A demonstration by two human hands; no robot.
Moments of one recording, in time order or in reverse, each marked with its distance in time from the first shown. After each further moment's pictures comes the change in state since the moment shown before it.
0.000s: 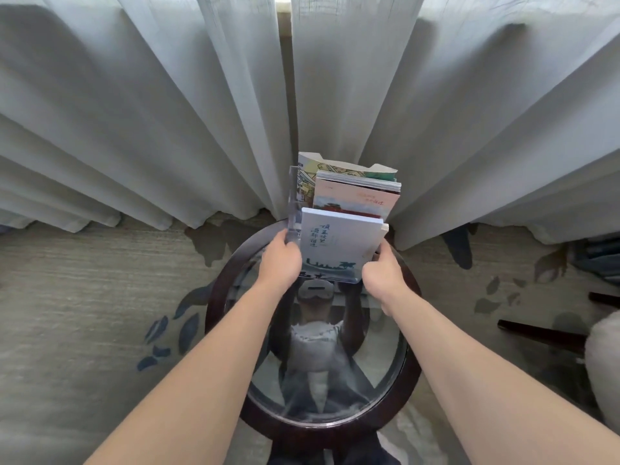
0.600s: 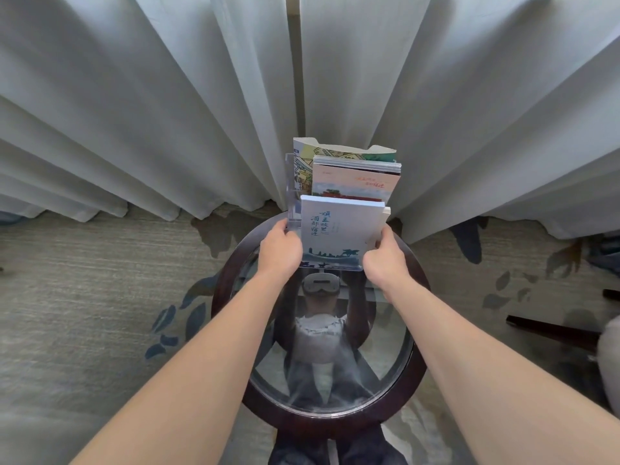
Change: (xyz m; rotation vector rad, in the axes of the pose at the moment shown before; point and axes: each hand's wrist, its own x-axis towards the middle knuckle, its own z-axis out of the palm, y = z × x) left_hand 0.007 -0.010 -0.004 -0.010 0.081 0.052; right_hand 0.006 -0.001 0.009 -0.144 0.047 -0.073
